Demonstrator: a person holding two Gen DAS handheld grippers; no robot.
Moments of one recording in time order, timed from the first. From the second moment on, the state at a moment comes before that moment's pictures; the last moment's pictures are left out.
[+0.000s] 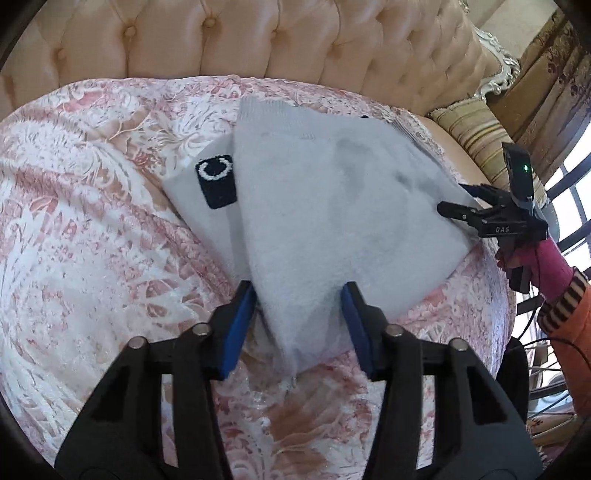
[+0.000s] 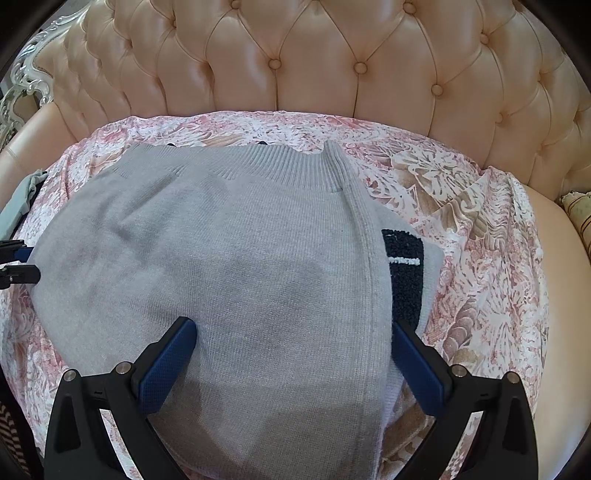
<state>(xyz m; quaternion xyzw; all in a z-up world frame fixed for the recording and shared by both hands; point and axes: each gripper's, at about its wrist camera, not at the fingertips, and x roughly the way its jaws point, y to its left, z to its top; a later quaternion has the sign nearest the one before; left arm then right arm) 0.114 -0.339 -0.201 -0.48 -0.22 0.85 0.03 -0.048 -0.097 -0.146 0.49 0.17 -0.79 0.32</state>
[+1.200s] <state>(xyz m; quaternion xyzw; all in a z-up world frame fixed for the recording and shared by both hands) -0.034 -0.288 -0.178 -0.49 -0.11 0.87 -0.03 -0.084 -0.188 -0.130 0.46 0.27 -0.76 0.36</state>
